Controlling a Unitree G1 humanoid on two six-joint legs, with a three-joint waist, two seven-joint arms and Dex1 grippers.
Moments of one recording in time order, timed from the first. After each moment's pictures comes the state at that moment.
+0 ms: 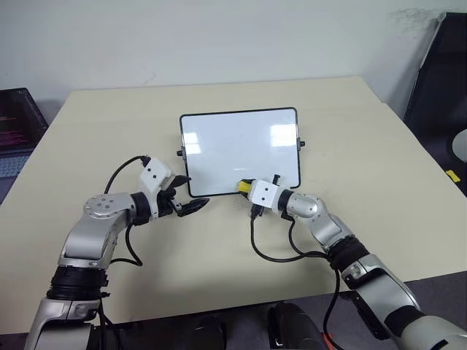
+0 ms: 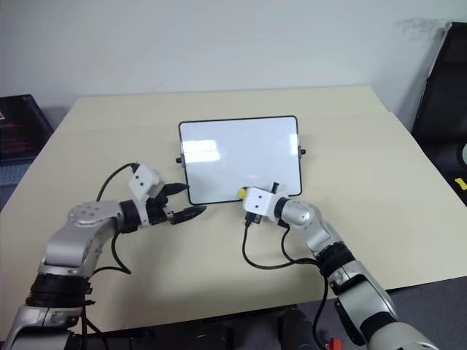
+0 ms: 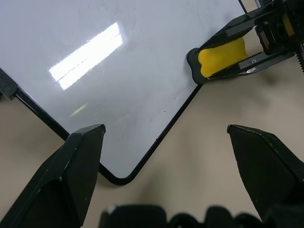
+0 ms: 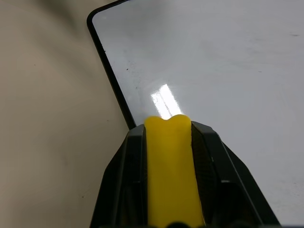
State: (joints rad) left arm -0.37 0.68 0.03 0.02 -0.31 0.45 -0.90; right arm -0.69 -0.21 0.39 0.57 -0.33 -0.25 0.53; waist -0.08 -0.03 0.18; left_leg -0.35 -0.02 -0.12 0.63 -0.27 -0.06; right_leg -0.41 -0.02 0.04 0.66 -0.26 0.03
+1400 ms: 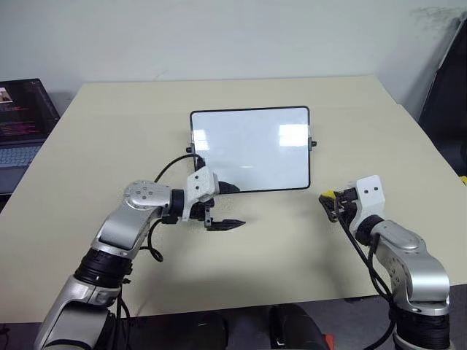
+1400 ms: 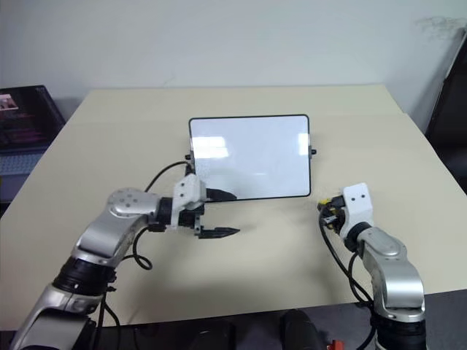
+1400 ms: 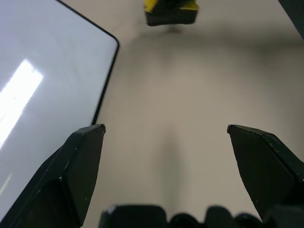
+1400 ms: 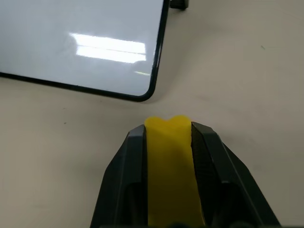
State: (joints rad) left arm -0.51 0.64 -0.23 -0.01 -0.24 0.25 -1.19; right arm -0.17 -0.26 -0.16 -0.49 0.10 0.91 0.37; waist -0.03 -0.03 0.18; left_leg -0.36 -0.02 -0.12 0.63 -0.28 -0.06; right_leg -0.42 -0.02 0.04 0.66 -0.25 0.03
